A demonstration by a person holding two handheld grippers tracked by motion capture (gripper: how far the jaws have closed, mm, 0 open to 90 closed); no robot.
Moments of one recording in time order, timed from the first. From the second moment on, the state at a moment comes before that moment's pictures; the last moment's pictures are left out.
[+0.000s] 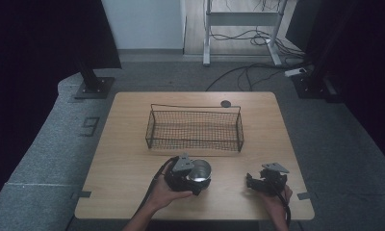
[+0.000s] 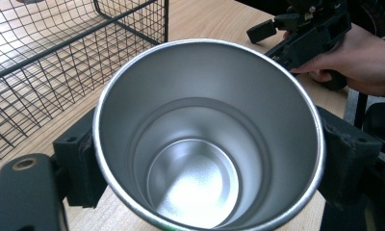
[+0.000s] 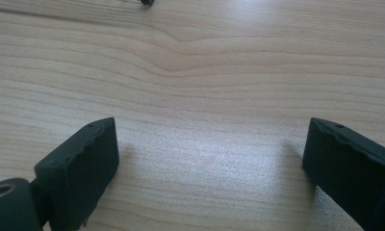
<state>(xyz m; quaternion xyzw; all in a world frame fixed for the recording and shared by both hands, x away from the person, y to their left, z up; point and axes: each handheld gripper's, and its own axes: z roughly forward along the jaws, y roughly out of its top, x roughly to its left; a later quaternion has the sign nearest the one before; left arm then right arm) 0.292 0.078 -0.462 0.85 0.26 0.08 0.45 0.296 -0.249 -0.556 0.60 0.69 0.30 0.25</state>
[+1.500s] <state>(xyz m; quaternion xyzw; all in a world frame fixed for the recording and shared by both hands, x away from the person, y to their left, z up) 0.308 0.108 -0.432 0.83 0.27 0.10 0.47 0.297 -0.249 -0.556 0.60 0.69 0.30 0.25</state>
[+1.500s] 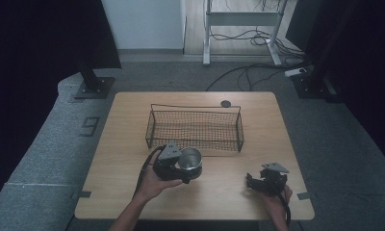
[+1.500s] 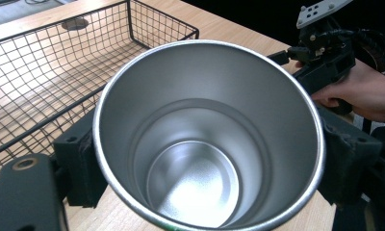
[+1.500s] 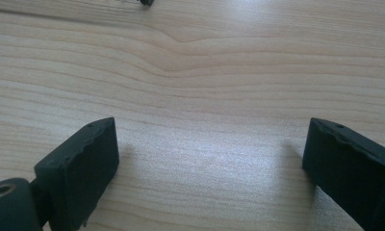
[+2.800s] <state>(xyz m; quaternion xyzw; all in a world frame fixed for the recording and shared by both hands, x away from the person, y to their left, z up) 0.341 0.132 -0.406 0.82 0.30 0.12 0.47 0.296 -0.249 -0.556 0.60 0.69 0.30 0.25</state>
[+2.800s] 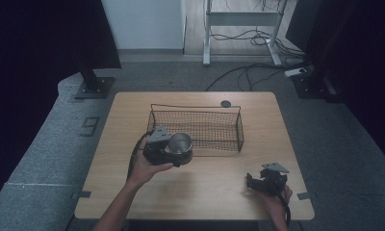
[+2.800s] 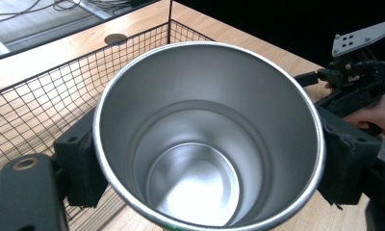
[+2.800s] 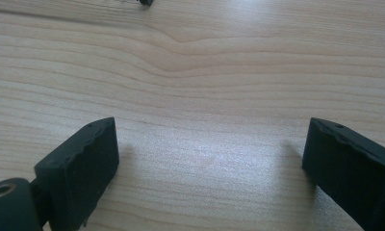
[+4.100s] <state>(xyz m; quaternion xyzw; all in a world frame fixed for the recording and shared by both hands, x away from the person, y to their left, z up) 0.365 0.140 -0.396 0.82 0.31 0.13 0.47 0.298 -0.247 -0.556 0.60 0.69 0.30 0.25</state>
